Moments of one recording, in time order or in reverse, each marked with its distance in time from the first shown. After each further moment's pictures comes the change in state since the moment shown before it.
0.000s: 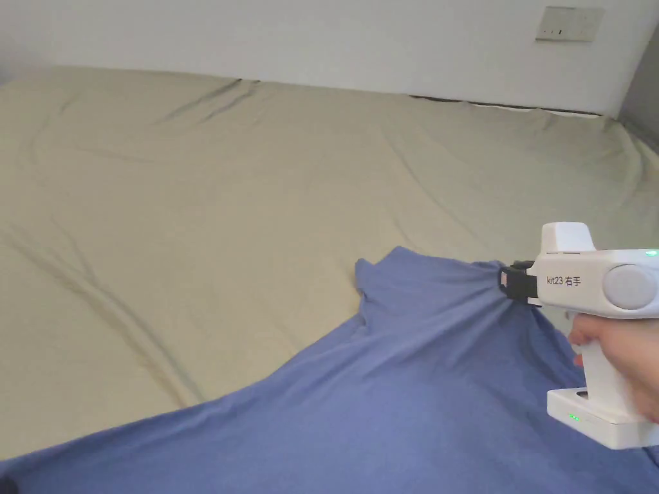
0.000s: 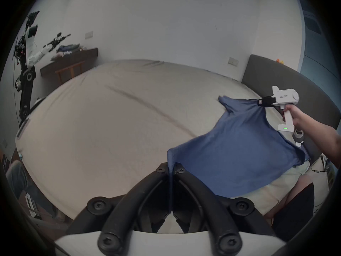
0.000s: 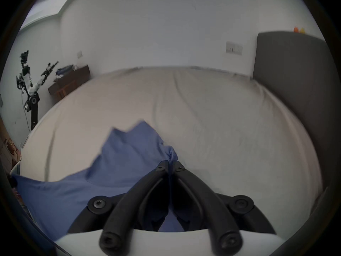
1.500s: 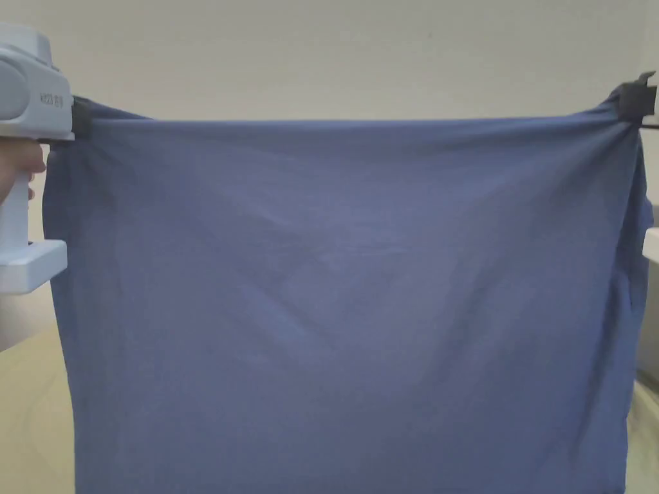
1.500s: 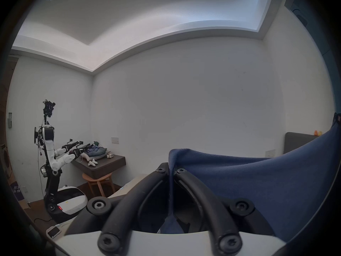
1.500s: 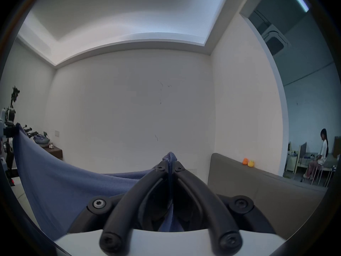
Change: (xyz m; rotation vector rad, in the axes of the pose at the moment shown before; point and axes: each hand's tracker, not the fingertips) left arm 0.058 0.538 -0.012 0.697 0.368 -0.089; right arm 0.050 0.380 0.235 0.758 -0.358 0.063
